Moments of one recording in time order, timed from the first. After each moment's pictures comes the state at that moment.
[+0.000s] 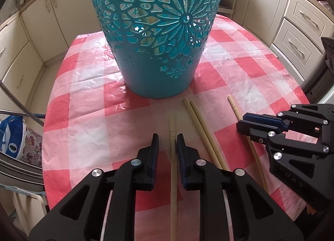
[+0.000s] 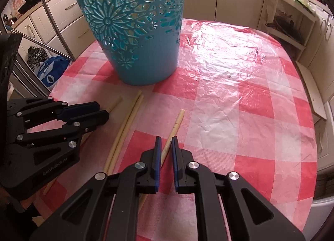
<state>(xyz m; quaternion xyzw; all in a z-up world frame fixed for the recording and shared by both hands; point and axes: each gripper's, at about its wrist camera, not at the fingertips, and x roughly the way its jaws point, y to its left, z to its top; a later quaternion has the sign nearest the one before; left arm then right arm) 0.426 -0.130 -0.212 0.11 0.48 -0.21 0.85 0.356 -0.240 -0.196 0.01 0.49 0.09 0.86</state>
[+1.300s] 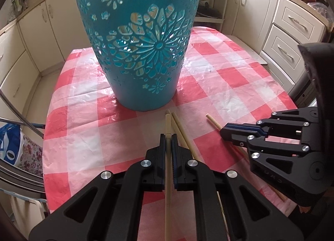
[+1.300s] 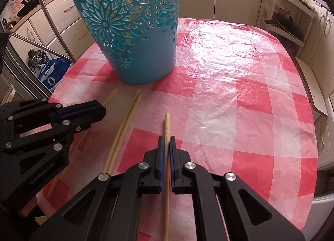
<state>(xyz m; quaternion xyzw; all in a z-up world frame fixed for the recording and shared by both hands) 0.409 -0.138 -0.190 0.10 0.44 -0.24 0.86 0.354 -0.247 -0.195 0.03 0.50 0.10 0.86</state>
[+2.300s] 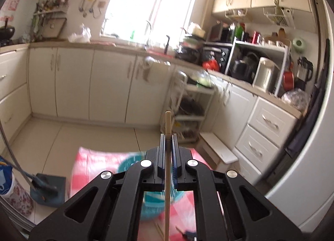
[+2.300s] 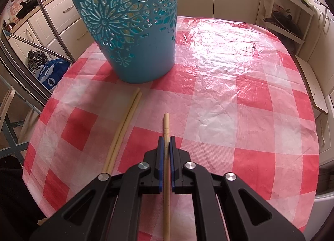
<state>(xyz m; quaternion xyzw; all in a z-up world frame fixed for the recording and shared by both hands) 0.449 -0.088 0.028 -0.07 0.20 -0.28 0.94 0.353 -0.249 -0.196 0.03 0.50 0.09 0.86</state>
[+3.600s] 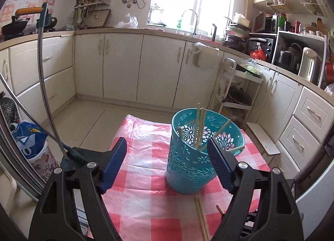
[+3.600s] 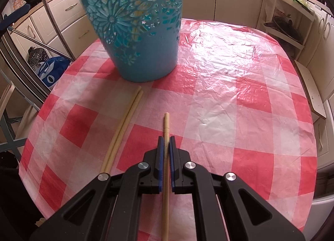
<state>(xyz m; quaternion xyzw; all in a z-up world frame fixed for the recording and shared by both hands) 0.410 -0.051 -0.061 -0.05 0.25 -0.12 0.96 0.346 -0.241 -0.197 0.02 0.49 0.09 0.86</state>
